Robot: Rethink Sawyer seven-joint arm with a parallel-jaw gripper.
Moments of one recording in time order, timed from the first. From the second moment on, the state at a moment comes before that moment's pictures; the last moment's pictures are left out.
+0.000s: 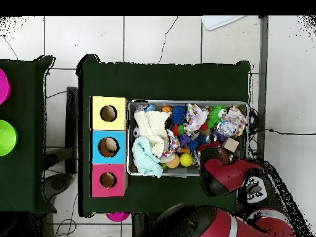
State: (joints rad) arm -0.47 -0.36 -0.14 1.55 -1.06 -0.38 1.96
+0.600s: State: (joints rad) arm -0.47 -0.34 -0.17 1.55 -1.03 -0.48 1.96
